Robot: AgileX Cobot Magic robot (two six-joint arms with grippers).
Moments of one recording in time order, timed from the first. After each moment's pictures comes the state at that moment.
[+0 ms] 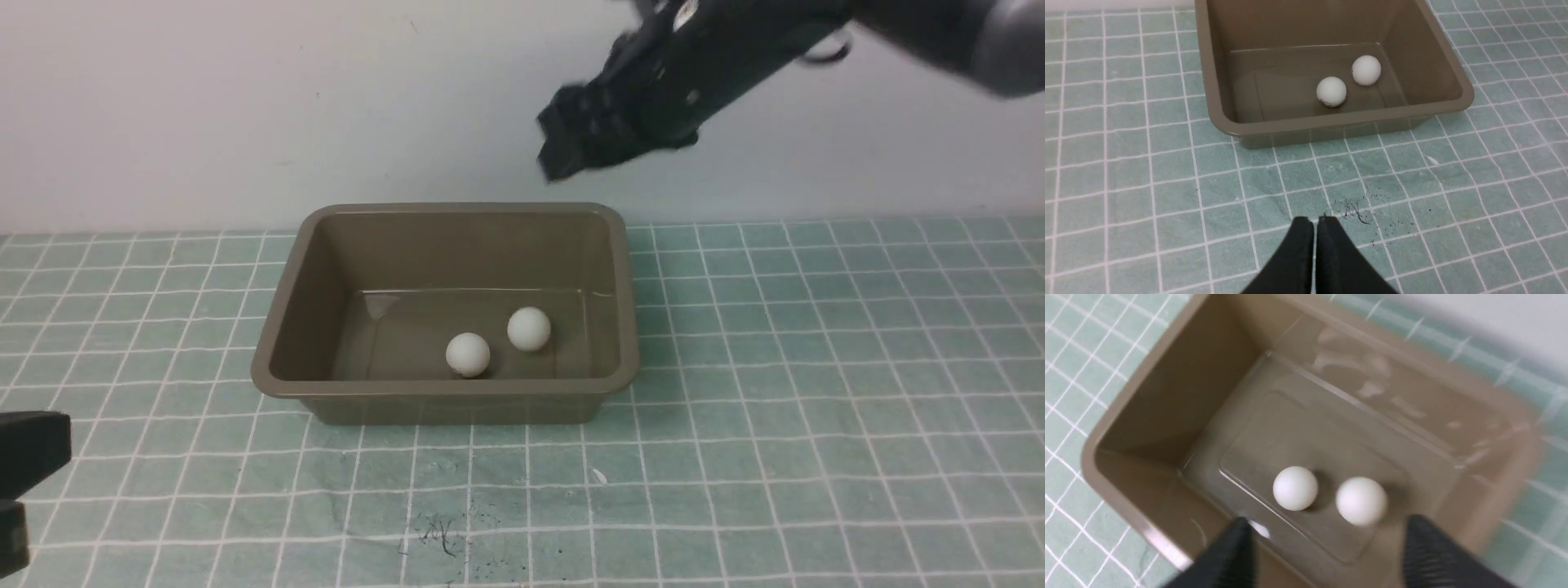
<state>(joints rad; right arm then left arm) 0.46 1.88 -1.92 0.28 1.07 -0.08 -0.19 0.58 -0.81 -0.20 0.93 -0.03</state>
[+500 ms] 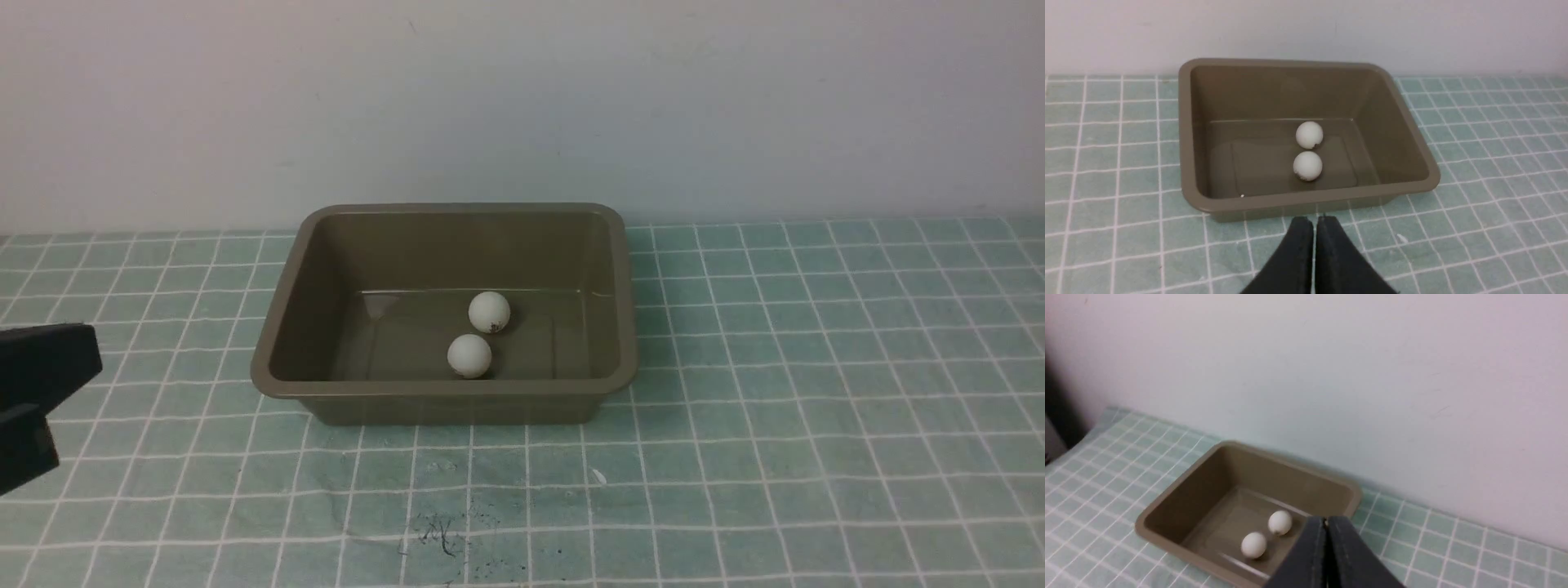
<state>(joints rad) 0.46 0.80 -1.24 0.00 0.86 0.12 -0.19 0.59 -0.77 -0.29 0.71 -0.02</state>
